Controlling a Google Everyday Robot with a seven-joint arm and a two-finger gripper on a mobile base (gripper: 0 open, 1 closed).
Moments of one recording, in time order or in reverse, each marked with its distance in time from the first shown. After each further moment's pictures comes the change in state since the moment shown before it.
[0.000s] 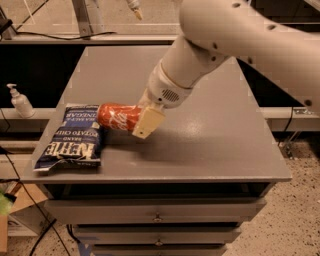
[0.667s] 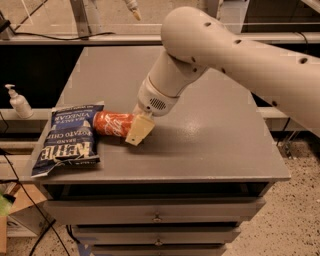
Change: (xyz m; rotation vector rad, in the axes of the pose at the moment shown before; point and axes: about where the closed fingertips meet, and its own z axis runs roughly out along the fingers) arm 0.004 -0.006 0.047 -0.057 0.041 0.050
